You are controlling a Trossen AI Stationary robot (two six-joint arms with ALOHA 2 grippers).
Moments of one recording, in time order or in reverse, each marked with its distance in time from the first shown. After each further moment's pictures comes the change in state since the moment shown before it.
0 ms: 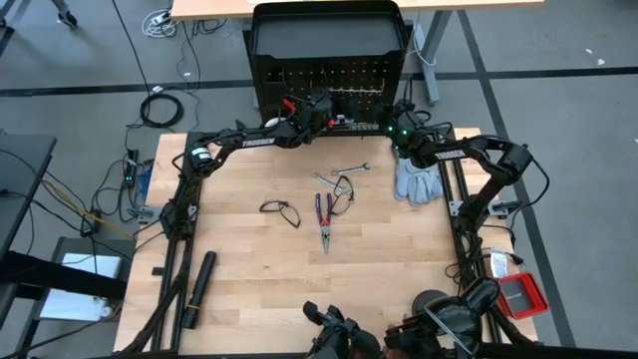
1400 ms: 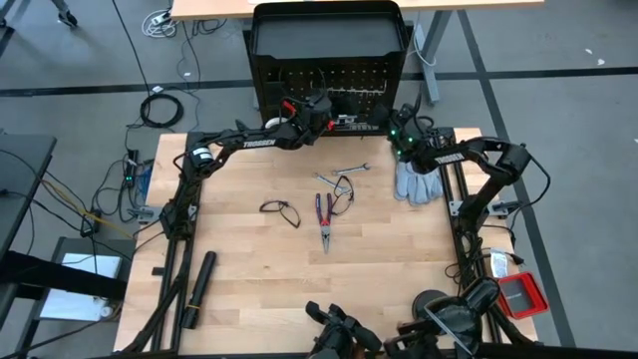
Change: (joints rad) left arm 0.000 0.010 -0.002 0.084 -0.041 -0.073; right arm 0.037 0.000 -0.066 0.216 -0.064 0.141
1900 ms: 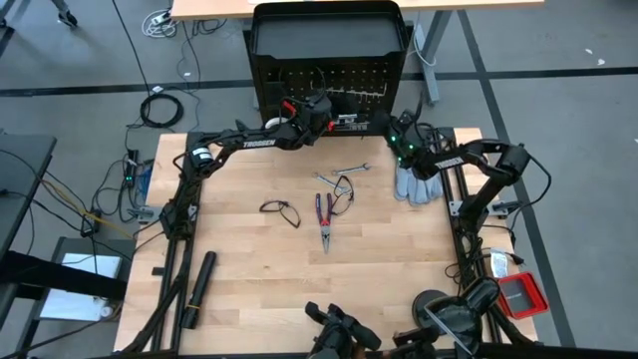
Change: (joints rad) left arm 0.000 0.000 -0.002 -0.005 -0.017 -0.054; right arm 0.055 0.000 -0.055 0.060 0.020 0.063
